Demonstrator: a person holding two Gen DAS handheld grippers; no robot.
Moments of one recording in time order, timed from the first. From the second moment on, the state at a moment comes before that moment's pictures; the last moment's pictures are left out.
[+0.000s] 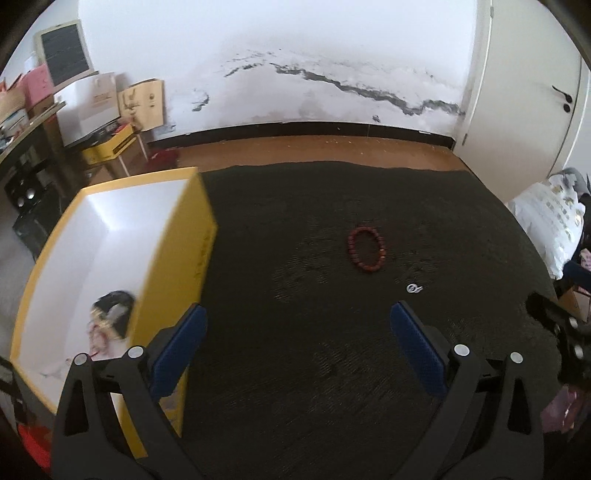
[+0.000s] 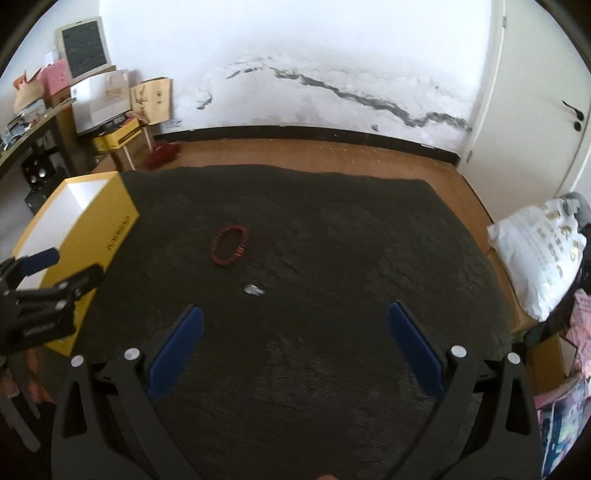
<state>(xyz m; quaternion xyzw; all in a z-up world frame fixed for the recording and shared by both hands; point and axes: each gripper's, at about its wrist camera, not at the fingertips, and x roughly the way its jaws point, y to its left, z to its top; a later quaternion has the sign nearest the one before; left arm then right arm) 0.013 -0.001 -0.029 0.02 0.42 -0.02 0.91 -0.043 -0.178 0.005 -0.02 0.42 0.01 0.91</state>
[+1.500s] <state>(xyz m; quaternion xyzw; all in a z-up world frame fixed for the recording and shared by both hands) 0.131 -0.087 -0.129 0.07 0.46 -0.06 0.88 -0.012 -0.203 -0.035 -0.03 0.46 -0.01 0.89</state>
